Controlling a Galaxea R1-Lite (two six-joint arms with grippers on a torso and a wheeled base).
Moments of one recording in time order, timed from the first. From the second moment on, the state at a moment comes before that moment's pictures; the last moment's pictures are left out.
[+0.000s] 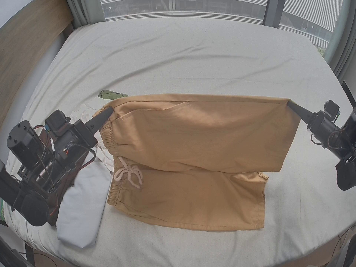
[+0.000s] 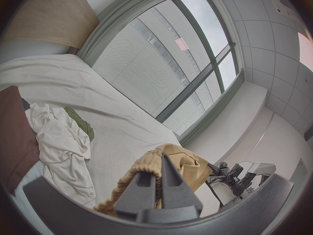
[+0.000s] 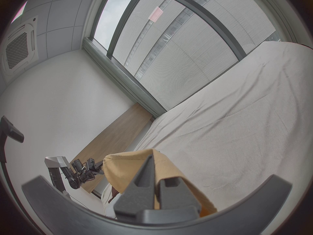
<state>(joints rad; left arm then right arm) -0.28 1.74 -0.43 -1.55 -0.30 -0.62 -0.02 1.78 -0.55 -1.54 0.75 0.68</state>
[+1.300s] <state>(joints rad) -0.28 1.74 -0.45 -1.55 -0.29 -0.61 -0.03 1.77 -0.56 -1.54 0.75 0.67</state>
